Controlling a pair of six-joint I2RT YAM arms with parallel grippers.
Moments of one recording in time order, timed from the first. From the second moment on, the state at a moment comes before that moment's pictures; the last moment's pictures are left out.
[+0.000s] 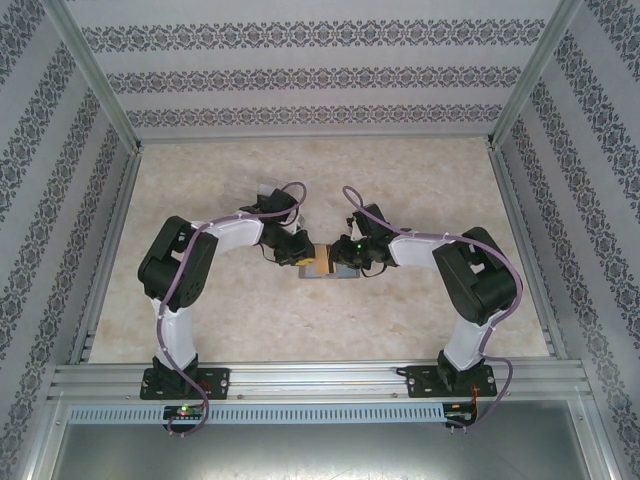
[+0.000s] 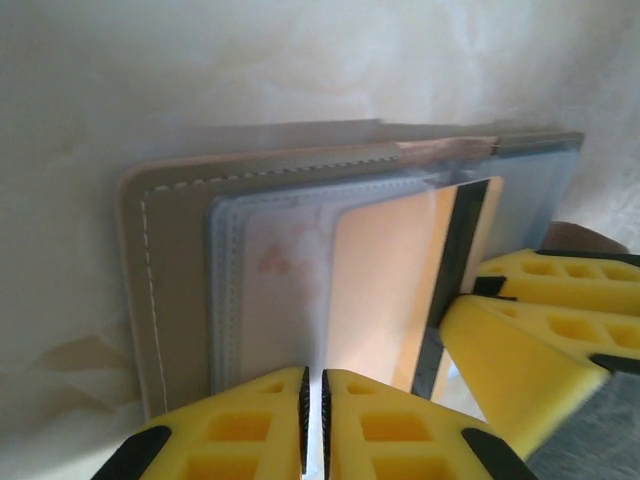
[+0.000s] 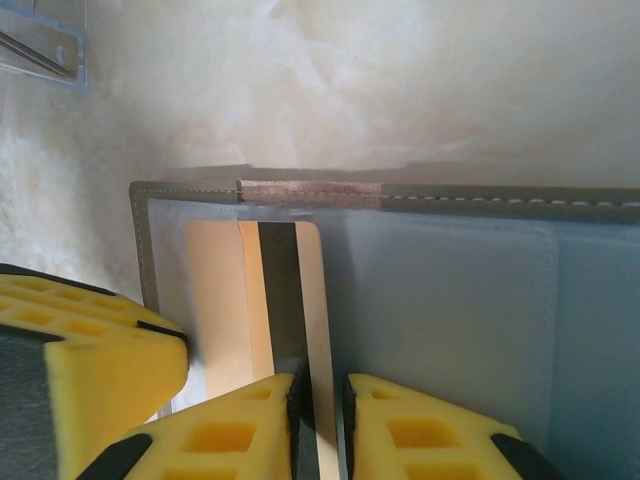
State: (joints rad) left arm -0.47 1.96 1.21 -0.44 0.56 -0.73; right arm 0.50 1.79 0.88 -0.06 -0.44 0.76
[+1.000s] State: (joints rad) left arm -0.47 1.95 1.28 -0.46 0.58 -0.69; right arm 0.43 1.46 0.72 -0.05 -0.41 0.72
